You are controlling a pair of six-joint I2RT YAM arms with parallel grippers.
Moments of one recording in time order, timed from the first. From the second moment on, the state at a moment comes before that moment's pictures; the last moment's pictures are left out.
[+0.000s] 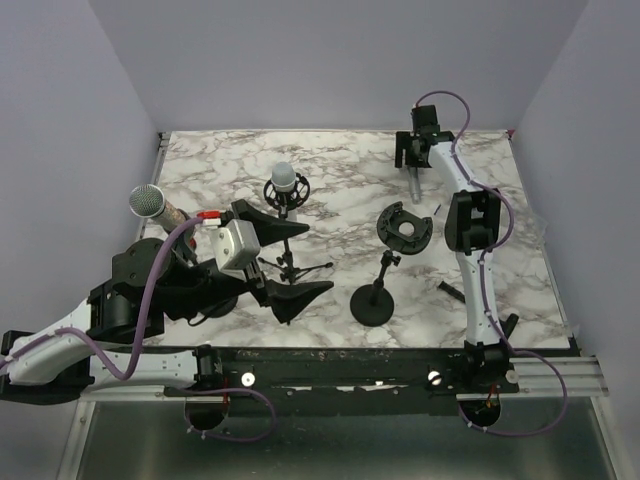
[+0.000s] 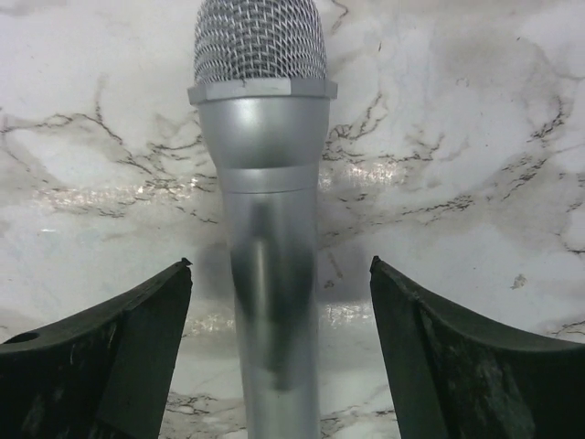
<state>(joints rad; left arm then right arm) -1.34 0.79 1.32 -0.41 -0.13 0.01 0.14 2.60 2.38 -0.64 0.14 0.10</state>
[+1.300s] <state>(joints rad) -1.25 1.04 1.29 -0.41 -0.15 -0.25 0.14 0.93 0.99 -0.65 0.00 0.59</state>
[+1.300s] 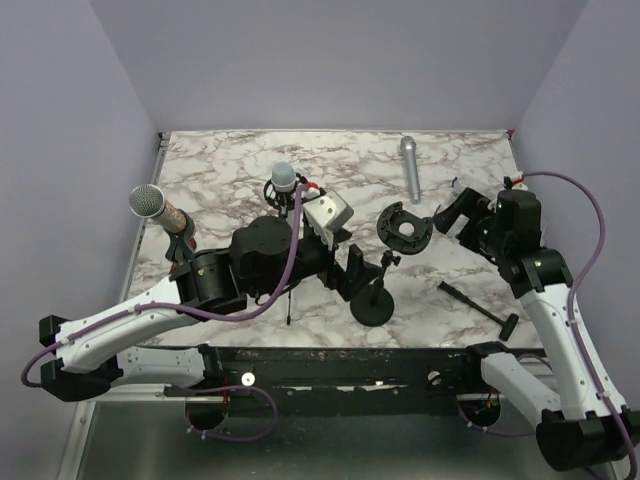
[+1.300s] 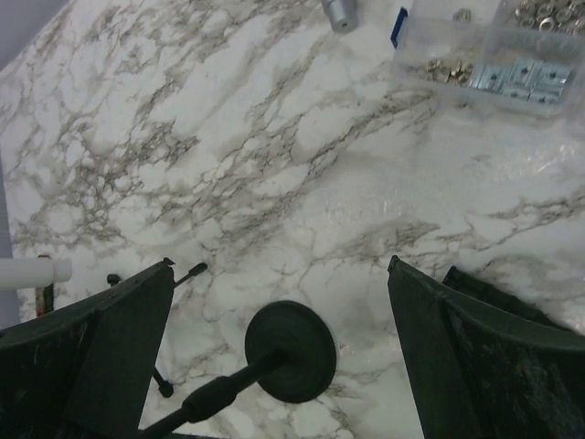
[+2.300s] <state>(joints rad) -1.01 1.17 1.04 -0.19 0.11 -1.00 0.14 0.55 0.65 -0.59 -0.83 0.66</state>
